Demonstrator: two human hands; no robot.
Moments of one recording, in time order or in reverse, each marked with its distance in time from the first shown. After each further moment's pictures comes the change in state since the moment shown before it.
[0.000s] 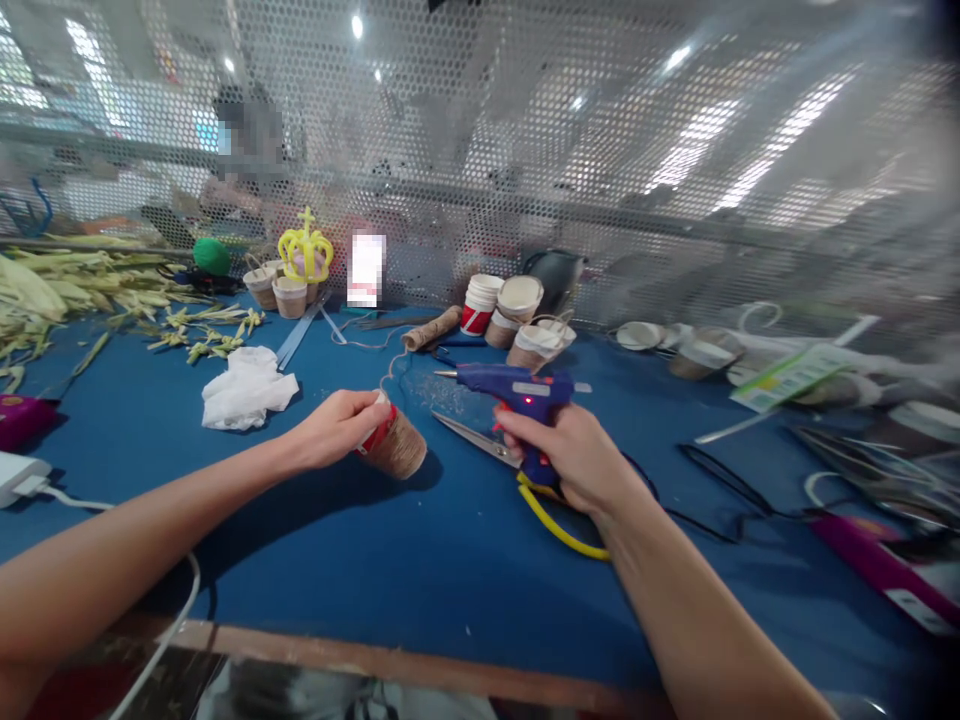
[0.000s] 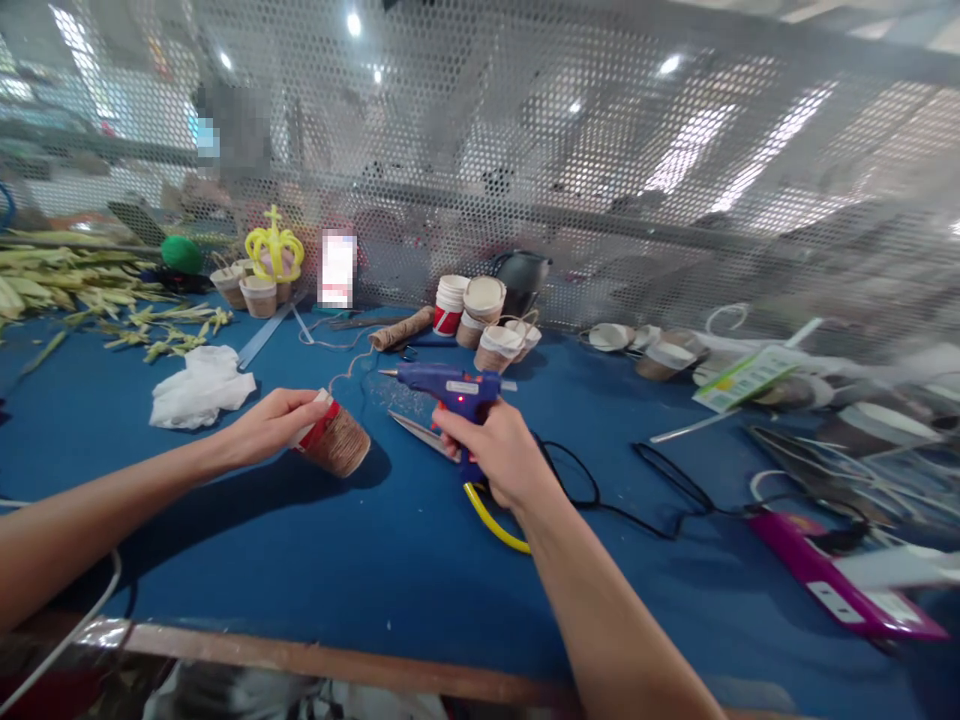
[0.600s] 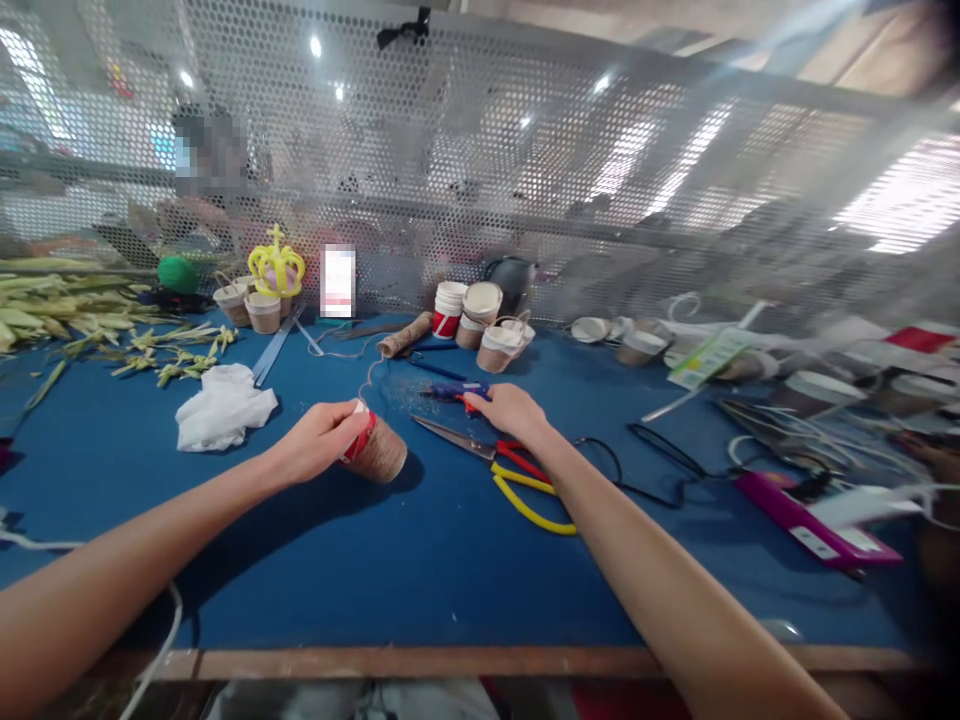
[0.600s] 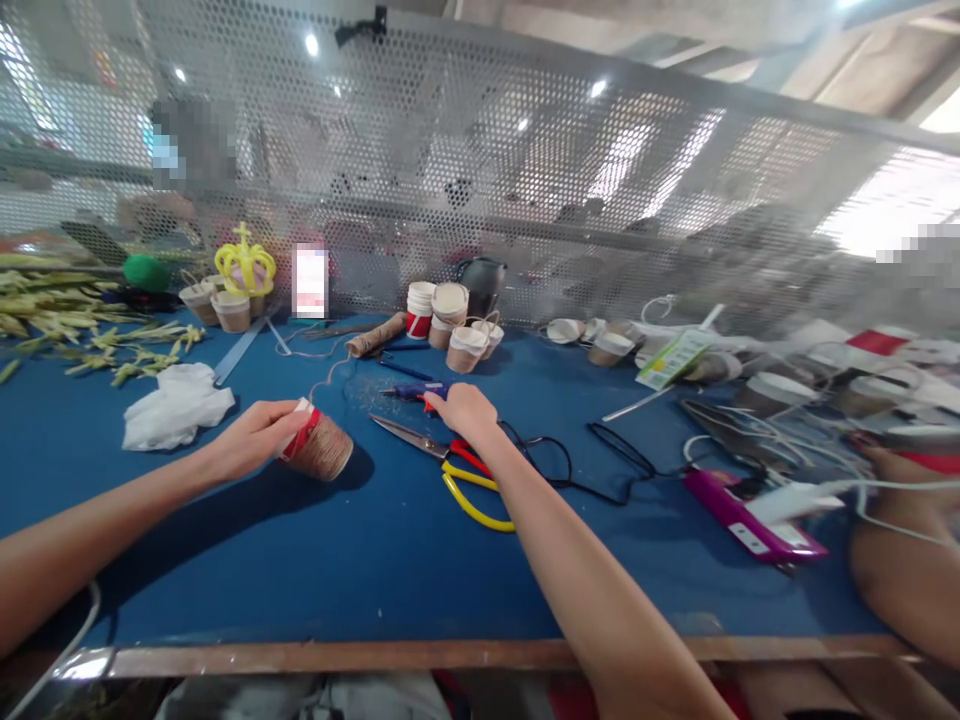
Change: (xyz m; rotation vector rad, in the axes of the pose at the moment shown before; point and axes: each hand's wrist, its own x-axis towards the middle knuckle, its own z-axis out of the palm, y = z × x) left_hand -0.002 0.001 0.001 0.044 0.003 0.050; right_hand 0.067 0.035 -0.018 -0.428 0.229 0.038
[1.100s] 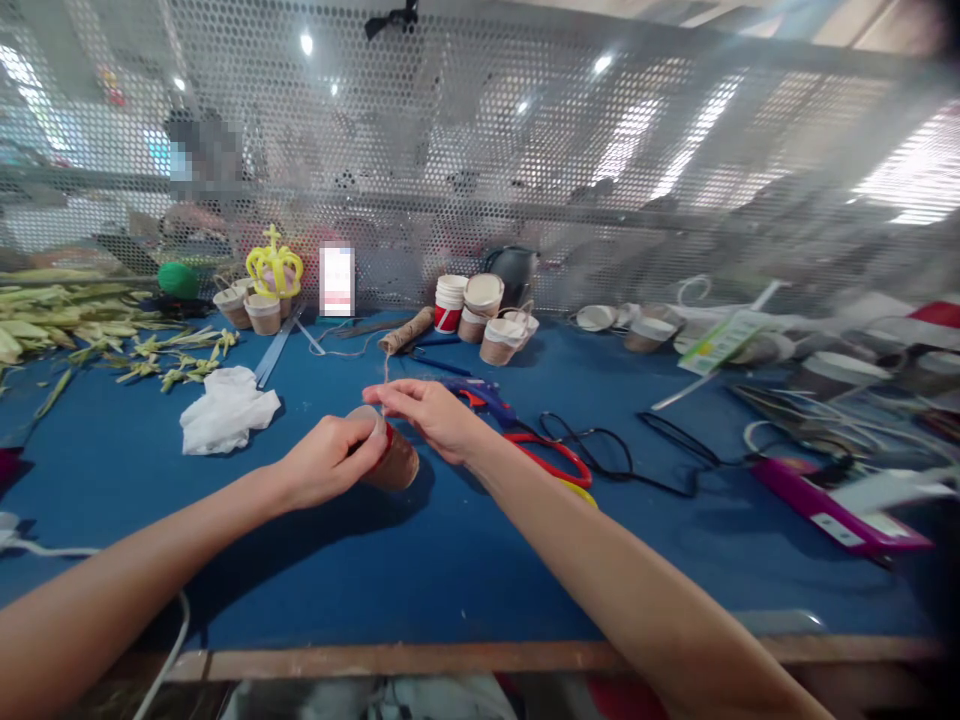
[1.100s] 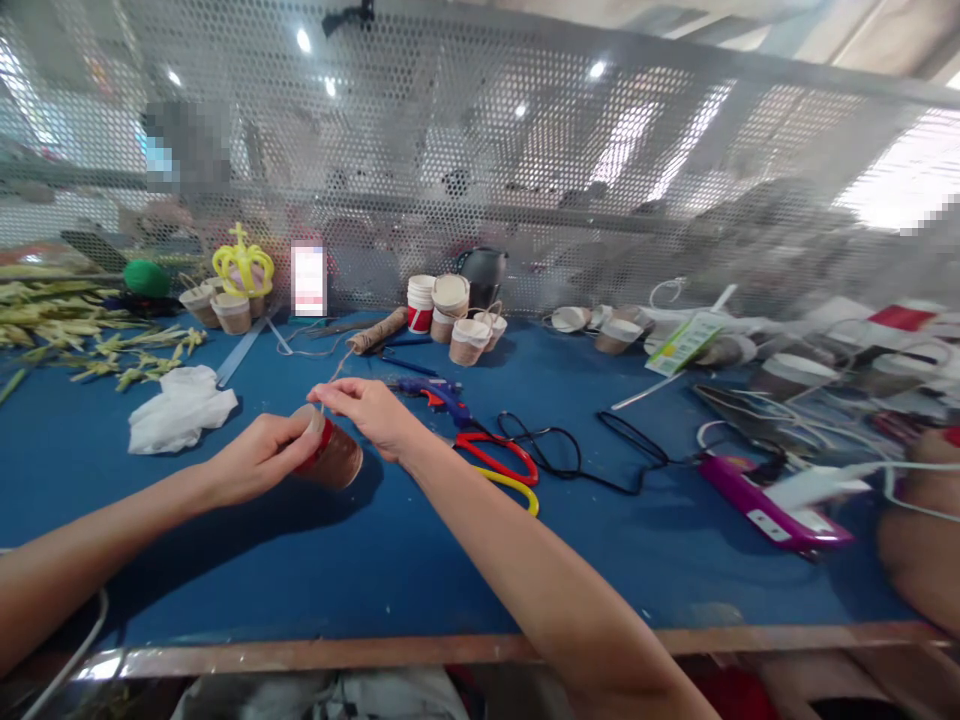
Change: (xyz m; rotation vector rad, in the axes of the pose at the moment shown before) left_hand -0.010 0.016 0.005 0.282 -0.106 0.199; right_hand -0.058 -0.076 0.059 0.671 -0.576 -0.201
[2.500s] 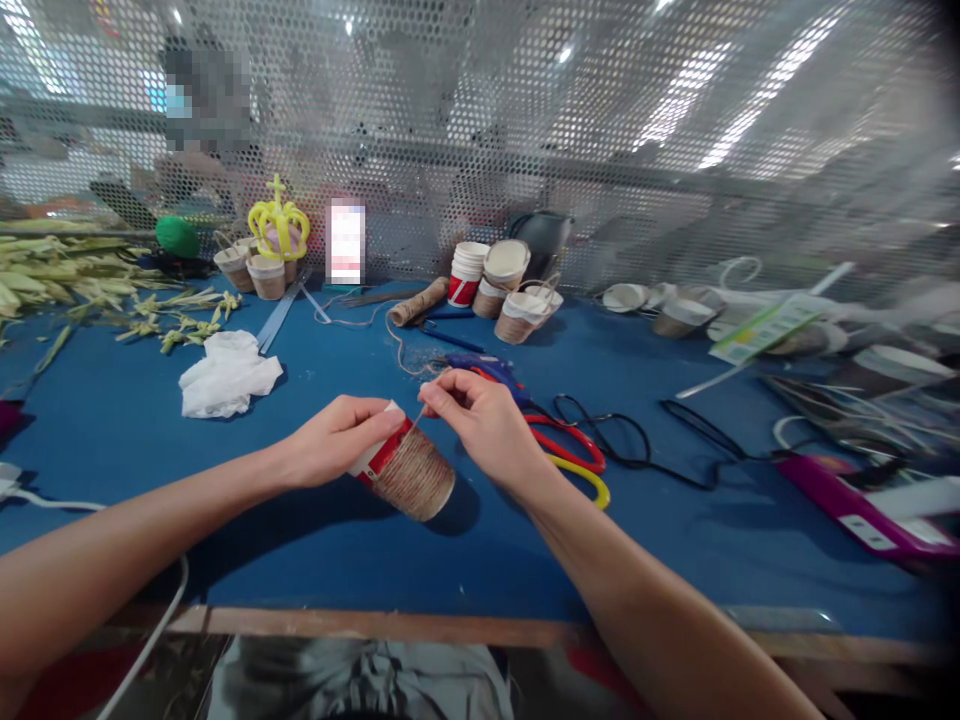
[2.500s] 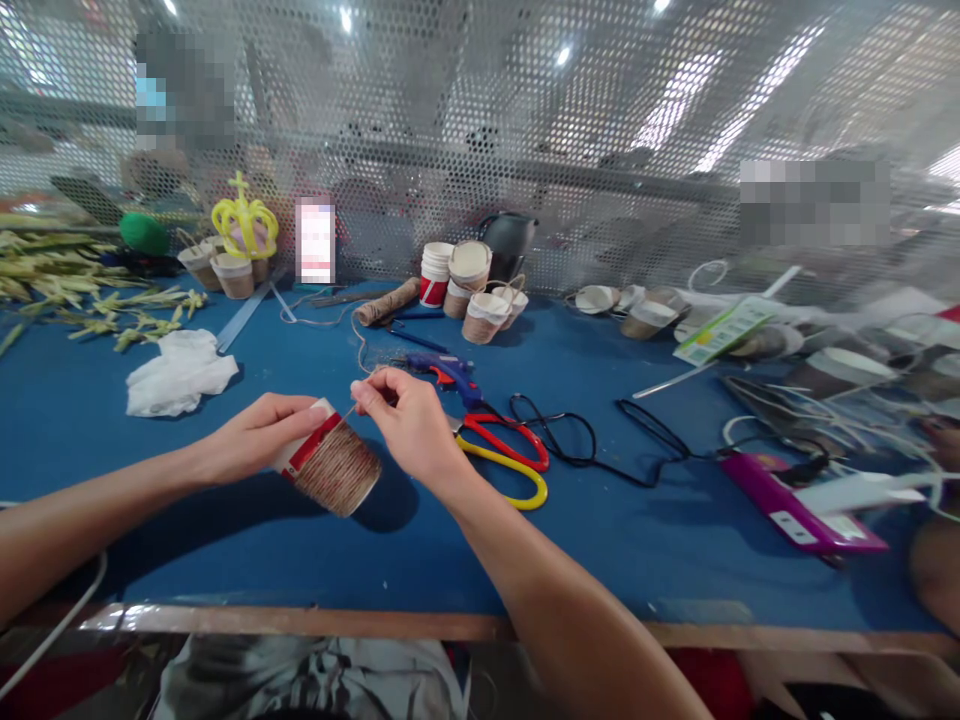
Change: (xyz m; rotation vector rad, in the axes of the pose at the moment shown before) left_hand -0.005 0.012 0.008 -0.706 -0.094 -0.292; right_hand -0.043 -0.007 -0.007 -0.401 0.253 -0.153
